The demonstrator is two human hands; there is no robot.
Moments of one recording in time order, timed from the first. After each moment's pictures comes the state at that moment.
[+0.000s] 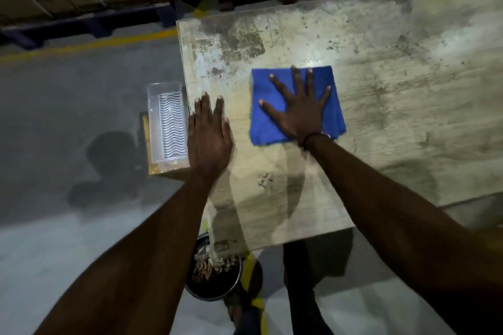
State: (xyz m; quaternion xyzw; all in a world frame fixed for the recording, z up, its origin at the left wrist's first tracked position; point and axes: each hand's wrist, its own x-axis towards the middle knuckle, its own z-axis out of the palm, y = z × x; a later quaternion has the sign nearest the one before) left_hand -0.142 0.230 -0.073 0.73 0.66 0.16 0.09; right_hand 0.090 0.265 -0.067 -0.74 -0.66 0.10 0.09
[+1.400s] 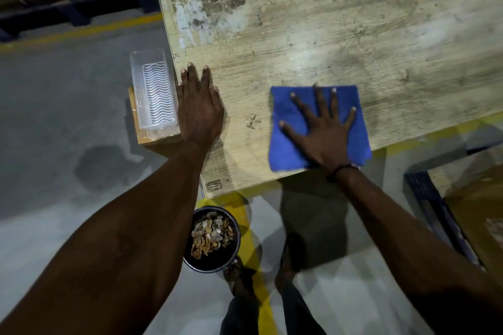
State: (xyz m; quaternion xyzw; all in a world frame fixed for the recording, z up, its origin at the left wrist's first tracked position) left_hand -0.143 0.175 -0.076 0.73 0.65 0.19 0.11; right_hand 0.112 0.058 -0.072 -0.79 -0.61 0.07 0.06
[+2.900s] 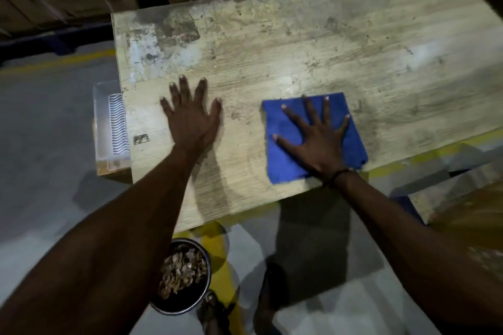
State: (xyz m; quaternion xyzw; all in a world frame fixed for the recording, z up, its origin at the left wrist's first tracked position) left_hand -0.034 0.212 -0.082 0.73 0.66 0.12 0.09; right_hand 0.239 0.093 -0.079 -0.76 -0.64 0.07 0.07
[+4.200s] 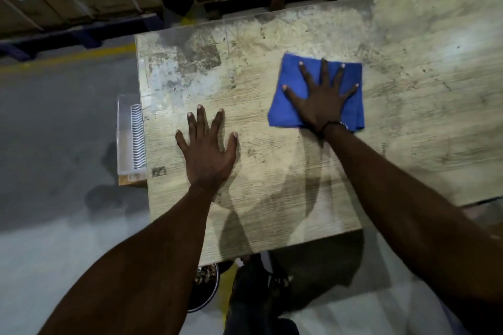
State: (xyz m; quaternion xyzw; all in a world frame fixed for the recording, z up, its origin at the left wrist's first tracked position) left_hand -0.032 0.214 -0.073 0.70 0.69 0.11 0.11; right_hand 0.255 0.293 -0.070 -0.79 -0.59 0.12 0.08
